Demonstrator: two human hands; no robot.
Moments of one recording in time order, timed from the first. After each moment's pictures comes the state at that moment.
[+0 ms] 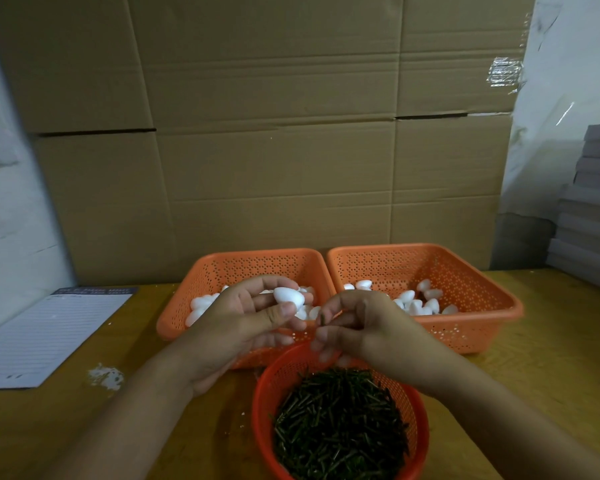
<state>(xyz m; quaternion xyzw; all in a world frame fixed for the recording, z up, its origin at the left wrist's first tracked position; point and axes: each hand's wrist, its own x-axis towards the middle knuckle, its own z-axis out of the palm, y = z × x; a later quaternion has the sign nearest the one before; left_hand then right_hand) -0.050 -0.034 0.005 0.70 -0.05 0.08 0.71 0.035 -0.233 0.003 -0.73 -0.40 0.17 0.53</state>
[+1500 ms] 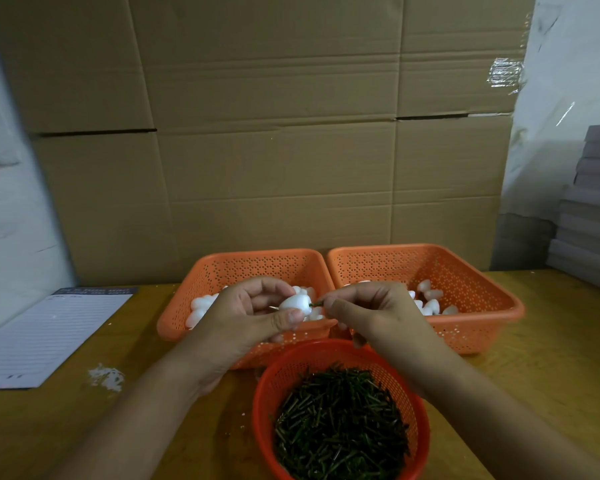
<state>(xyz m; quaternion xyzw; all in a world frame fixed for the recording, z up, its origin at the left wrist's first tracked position) -0.048 -0.037 0.003 0.73 -0.02 0.13 0.67 0.033 -0.229 0.002 -0.67 -0.33 0.09 0.66</state>
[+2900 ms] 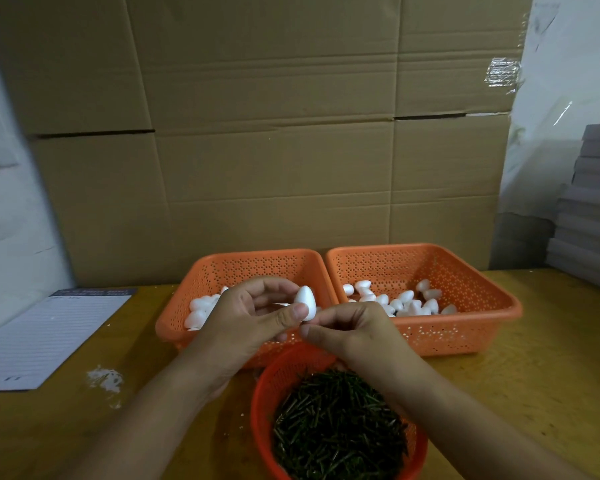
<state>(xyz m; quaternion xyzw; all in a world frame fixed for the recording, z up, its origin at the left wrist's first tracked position) -0.049 -0.050 0.005 0.72 -0.01 0.17 0.68 0.024 -0.216 -0.015 -0.69 -0.32 0.12 0.64</state>
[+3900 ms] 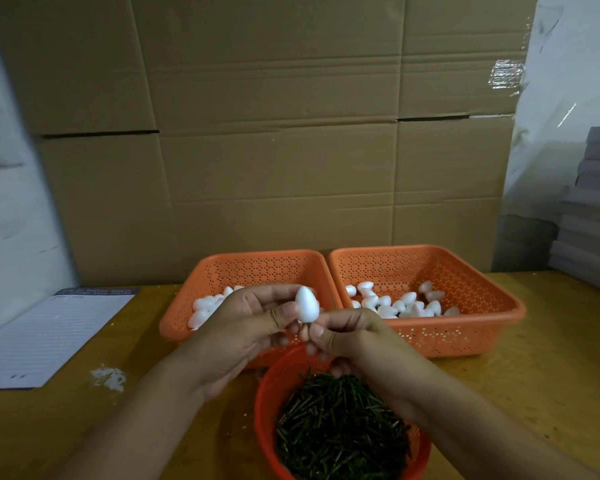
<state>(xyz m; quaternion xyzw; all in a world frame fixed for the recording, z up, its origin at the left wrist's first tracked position) -0.049 -0.038 0.001 0.69 -0.06 0.08 0.72 0.017 -0.218 -0.007 -0.64 -0.34 0.26 0.64</state>
